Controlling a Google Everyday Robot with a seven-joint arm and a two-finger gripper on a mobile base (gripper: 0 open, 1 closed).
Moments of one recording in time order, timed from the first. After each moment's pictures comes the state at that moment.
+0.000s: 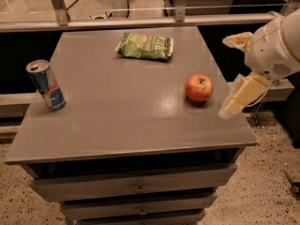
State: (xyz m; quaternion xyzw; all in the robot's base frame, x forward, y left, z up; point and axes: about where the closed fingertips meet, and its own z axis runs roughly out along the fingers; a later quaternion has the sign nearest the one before) arm 0.489 -0.179 0.948 -0.62 0.72 0.03 0.32
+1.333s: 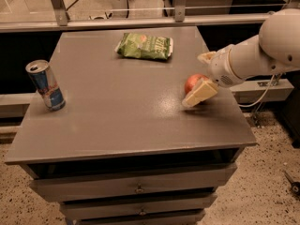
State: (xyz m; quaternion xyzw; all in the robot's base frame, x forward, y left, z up) arm 0.593 -0.148 0.861 -0.54 0.75 0.06 0.38
